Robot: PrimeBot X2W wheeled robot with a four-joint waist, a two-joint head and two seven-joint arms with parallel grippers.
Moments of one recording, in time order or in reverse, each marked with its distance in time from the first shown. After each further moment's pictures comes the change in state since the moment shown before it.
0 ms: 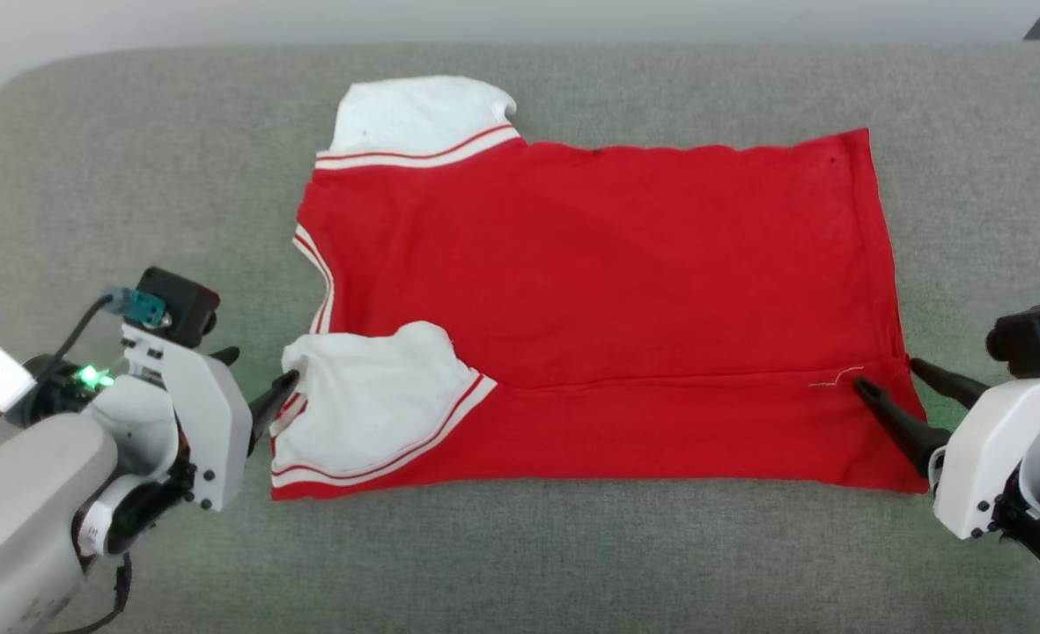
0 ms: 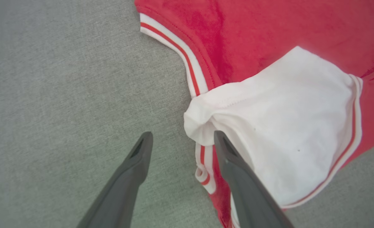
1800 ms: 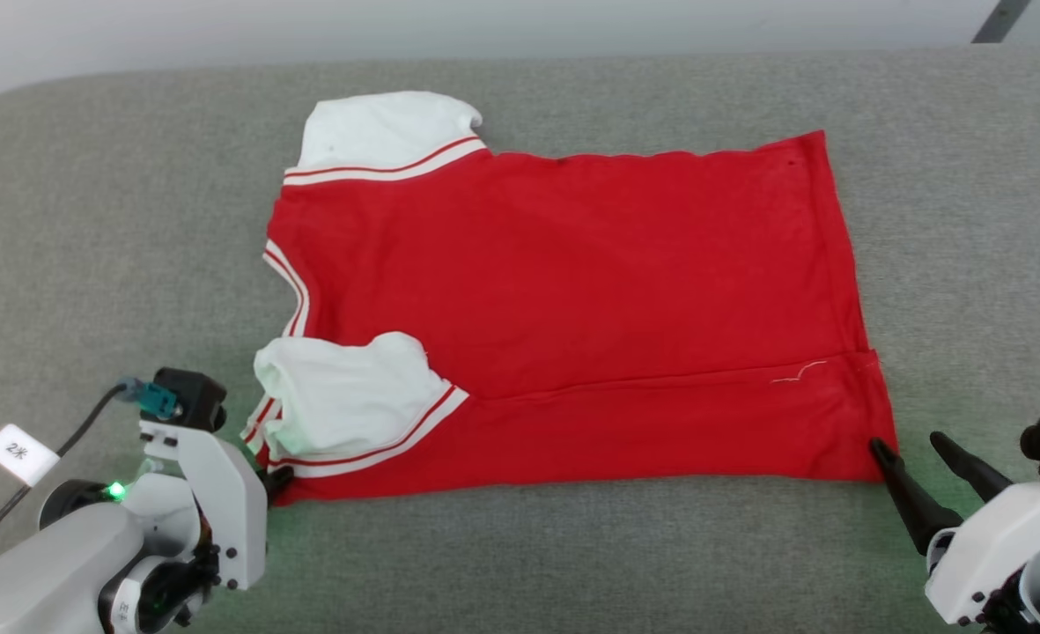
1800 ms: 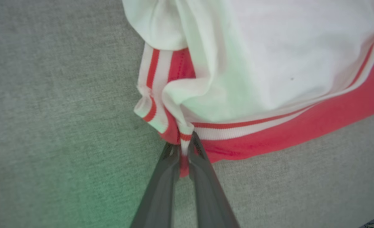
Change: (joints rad) left arm 0.176 -0.026 0.000 0.001 -0.173 0.082 0.009; right arm 0.284 0.239 -0.272 -0.178 -0.159 0.000 -0.054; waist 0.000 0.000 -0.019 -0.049
